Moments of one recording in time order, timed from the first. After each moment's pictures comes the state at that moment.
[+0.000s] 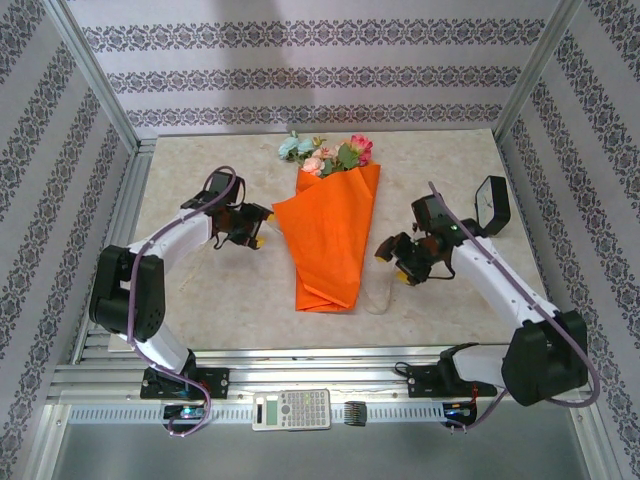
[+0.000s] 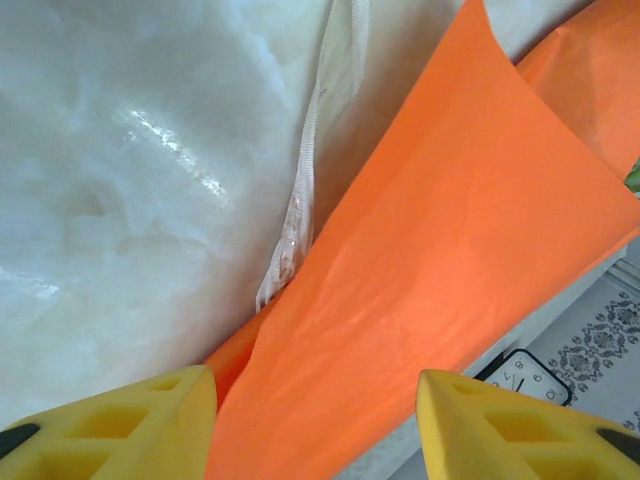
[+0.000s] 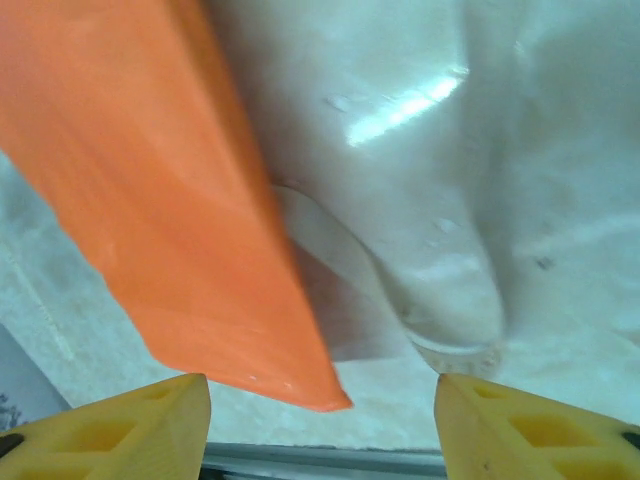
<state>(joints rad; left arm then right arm) -0.22 1.64 1.12 -0.50 0.41 -1.35 0.27 1.25 0.90 -0.91 -0.40 0.95</state>
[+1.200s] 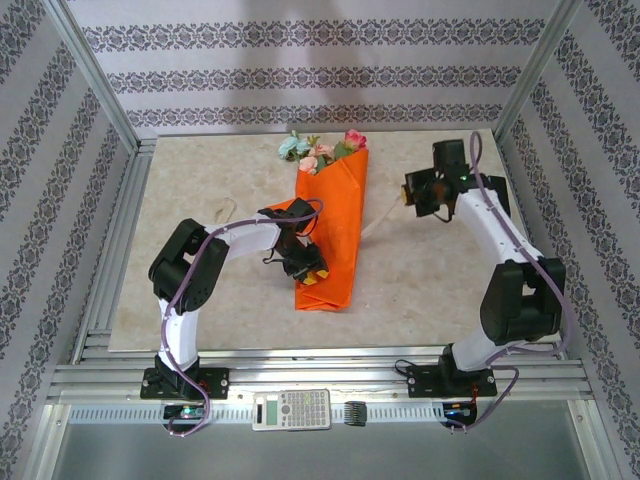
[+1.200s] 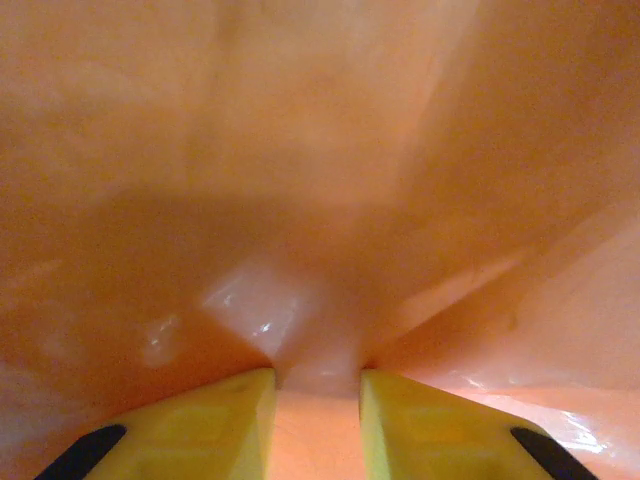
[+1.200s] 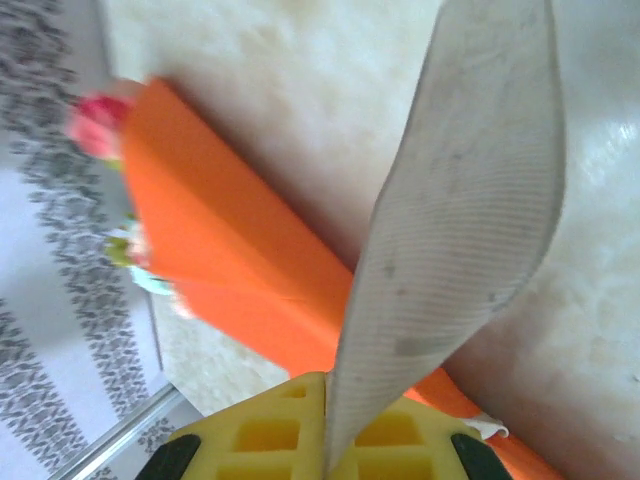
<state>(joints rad) -0.58 1.98 1.28 -0.64 0.55 -1.00 0.08 1.57 1.32 -0.65 -0.27 1.42</state>
